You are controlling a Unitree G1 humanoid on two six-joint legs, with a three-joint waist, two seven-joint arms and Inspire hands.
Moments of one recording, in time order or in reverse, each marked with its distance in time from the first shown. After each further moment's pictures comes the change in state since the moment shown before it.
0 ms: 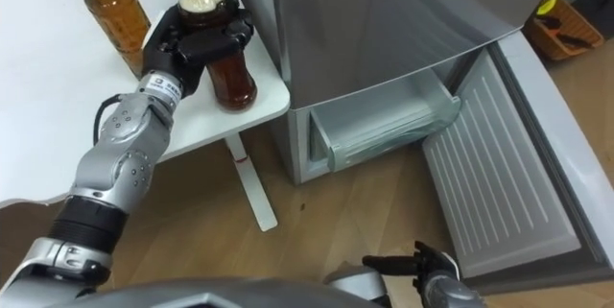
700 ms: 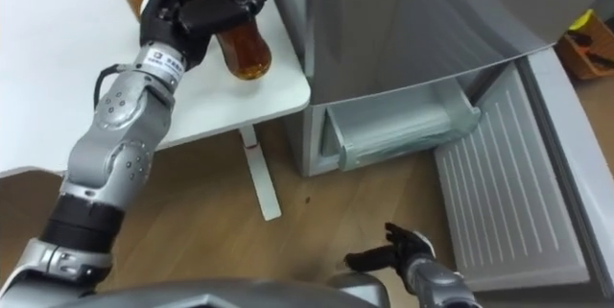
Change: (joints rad) left arm 0.000 -0.013 -0.047 -0.235 -0.008 0.039 -0.042; right arm -0.007 0.026 0.142 -0.134 -0.089 0.015 0.076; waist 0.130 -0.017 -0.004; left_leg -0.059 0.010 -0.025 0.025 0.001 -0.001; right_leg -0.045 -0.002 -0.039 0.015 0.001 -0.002
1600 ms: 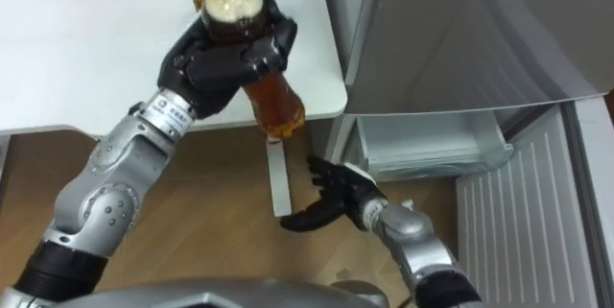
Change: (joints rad) left arm 0.222 0.105 -0.056 -0.132 -0.298 0.048 -0.276; right arm 0.022 -0.037 0.105 -0.589 -0.060 0.087 0.292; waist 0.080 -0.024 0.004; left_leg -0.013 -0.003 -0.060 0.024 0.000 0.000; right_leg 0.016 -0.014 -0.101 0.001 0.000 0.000
